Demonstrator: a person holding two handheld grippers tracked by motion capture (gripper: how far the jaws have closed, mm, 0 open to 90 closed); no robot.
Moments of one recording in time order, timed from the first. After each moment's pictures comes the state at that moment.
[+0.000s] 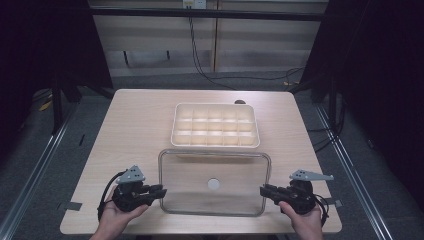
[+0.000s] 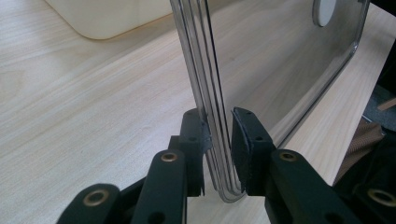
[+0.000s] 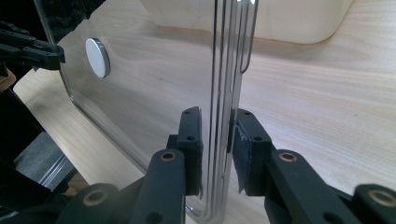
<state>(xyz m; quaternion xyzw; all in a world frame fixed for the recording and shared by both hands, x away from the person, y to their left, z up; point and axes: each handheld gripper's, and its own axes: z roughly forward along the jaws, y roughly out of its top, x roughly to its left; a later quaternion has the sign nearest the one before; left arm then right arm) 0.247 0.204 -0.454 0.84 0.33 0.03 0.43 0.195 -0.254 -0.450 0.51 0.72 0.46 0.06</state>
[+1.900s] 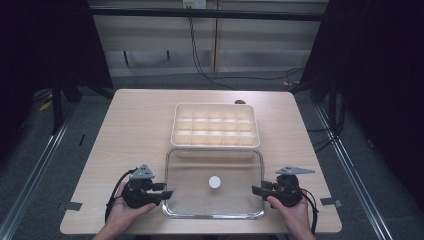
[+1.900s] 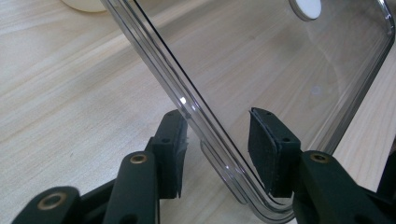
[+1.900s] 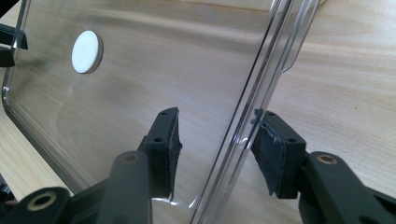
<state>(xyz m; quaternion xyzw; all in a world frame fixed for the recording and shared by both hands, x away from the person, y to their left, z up) 0.264 0.189 -0.477 0.86 0.34 0.02 0.39 0.225 -0.243 -0.483 0.53 0.74 0.40 0.07</state>
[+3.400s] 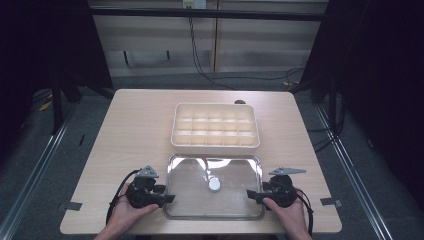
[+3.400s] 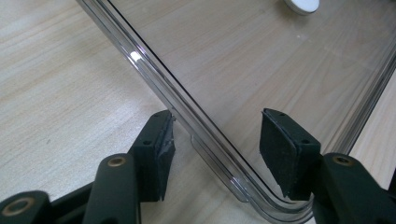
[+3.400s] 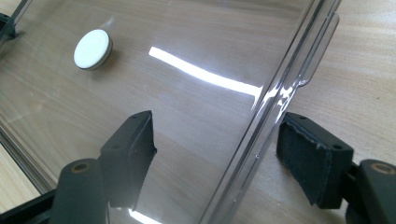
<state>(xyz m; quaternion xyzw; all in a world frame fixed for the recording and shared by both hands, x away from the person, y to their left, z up) 0.271 0.184 -0.489 0.87 0.35 -0.01 0.35 0.230 -0.232 -0.494 0.54 0.76 0.37 0.06</state>
